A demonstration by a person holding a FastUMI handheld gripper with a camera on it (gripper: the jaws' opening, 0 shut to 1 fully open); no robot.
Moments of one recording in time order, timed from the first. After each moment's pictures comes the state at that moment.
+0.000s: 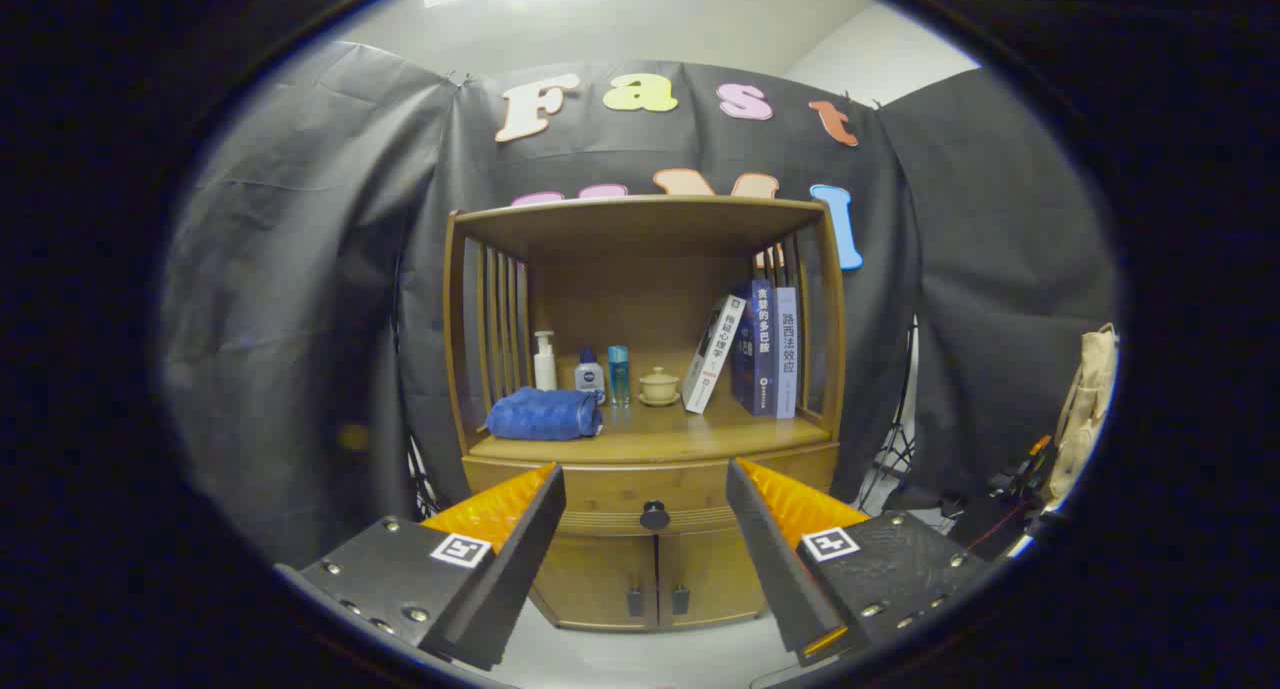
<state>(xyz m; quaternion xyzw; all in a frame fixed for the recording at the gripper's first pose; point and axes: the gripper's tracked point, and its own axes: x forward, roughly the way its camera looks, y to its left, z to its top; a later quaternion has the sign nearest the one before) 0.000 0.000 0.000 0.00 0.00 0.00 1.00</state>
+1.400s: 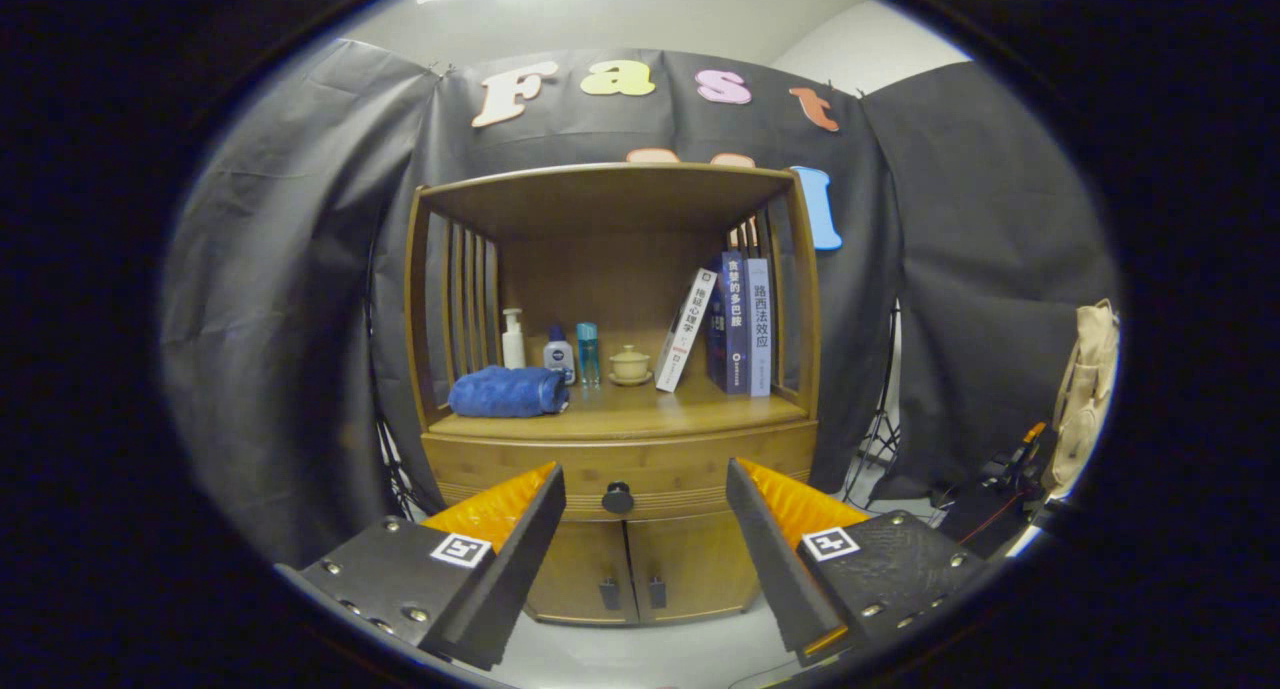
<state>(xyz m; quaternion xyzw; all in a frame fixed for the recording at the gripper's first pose) 0.021 -0.035 -0.040 0.00 0.01 -0.02 1.00</state>
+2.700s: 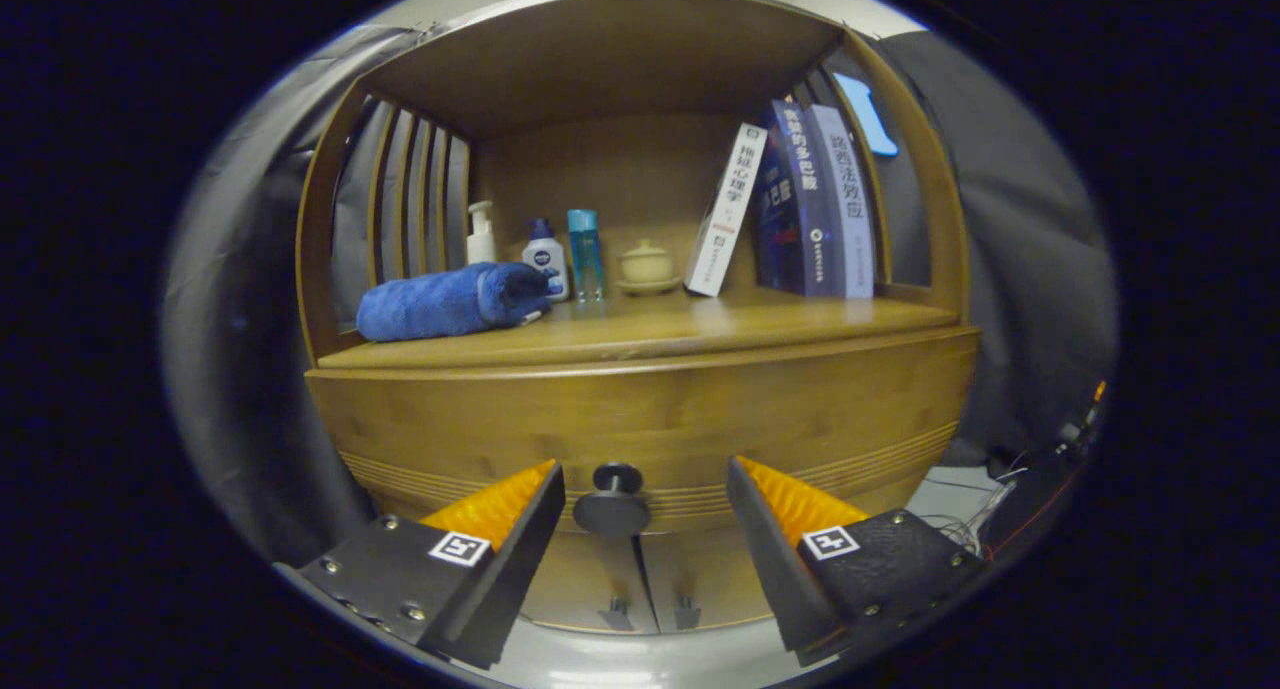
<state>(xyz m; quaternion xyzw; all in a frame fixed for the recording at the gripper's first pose) 0.224 -0.017 -0.188 0.02 0.10 0.01 0.99</state>
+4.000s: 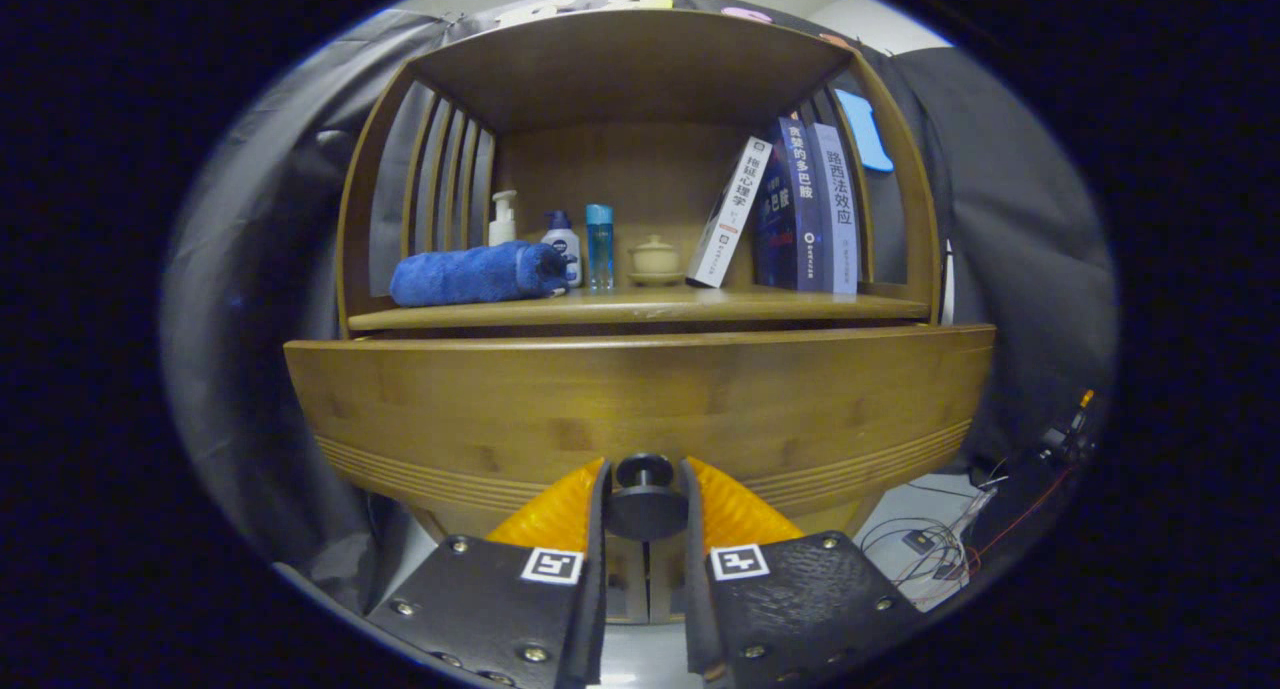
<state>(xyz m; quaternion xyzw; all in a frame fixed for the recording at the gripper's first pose) 0.164 -0.010 -0.200 -0.01 0.08 0.00 1.00</state>
